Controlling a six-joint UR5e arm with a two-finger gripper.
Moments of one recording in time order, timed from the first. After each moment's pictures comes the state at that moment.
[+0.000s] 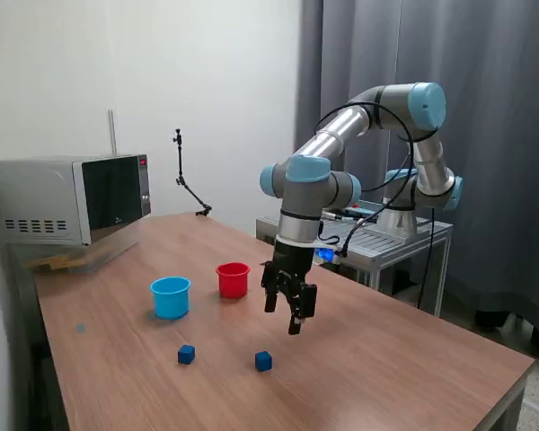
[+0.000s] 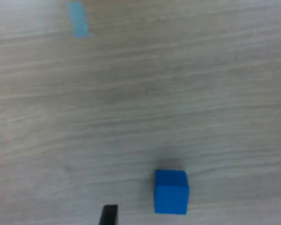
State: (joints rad) arm 0.13 -0.69 1.15 -2.21 -1.62 -2.82
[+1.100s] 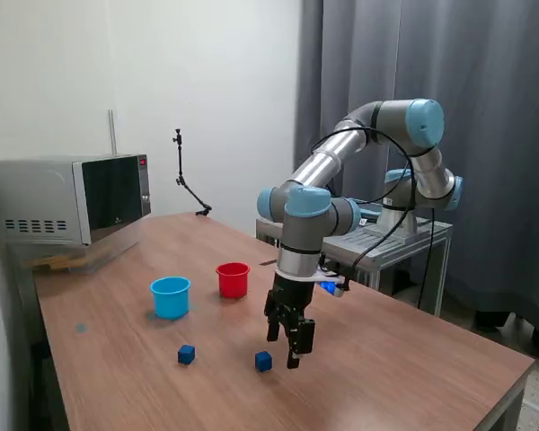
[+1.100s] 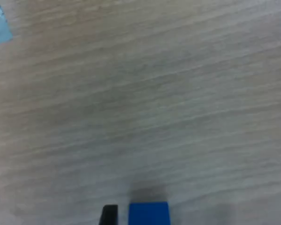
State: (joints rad) arm 0.15 -0.57 1.06 -2.21 -1.62 -2.70
